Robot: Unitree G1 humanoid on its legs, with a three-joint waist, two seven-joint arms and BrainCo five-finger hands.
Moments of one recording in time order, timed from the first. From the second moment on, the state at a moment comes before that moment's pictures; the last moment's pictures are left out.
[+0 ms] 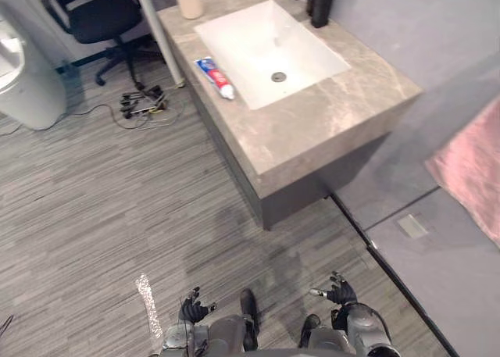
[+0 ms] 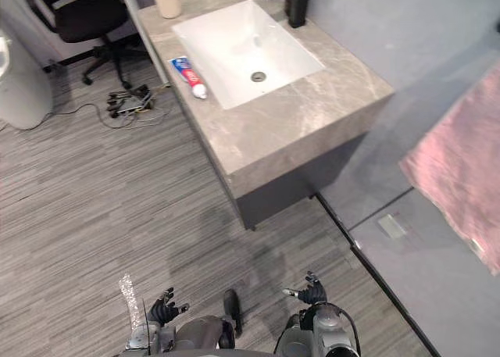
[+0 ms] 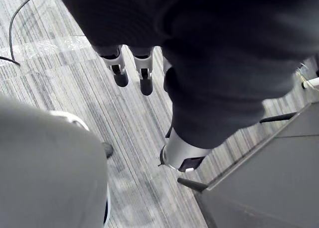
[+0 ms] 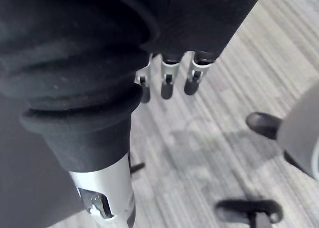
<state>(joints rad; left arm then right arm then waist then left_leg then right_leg) 0.10 0.07 0.03 0.91 -0.07 -0.11 0.07 -0.03 -0.07 -0.04 0.91 -0.03 -0.07 -0.07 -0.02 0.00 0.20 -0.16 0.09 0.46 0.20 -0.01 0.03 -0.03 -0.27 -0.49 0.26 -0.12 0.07</state>
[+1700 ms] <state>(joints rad) 0.14 0.08 0.24 0.92 0.01 -0.09 0.07 0.11 0.06 -0.04 0.83 -0.01 -0.06 -0.04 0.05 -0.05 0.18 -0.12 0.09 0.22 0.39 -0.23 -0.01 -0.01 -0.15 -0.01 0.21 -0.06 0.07</state>
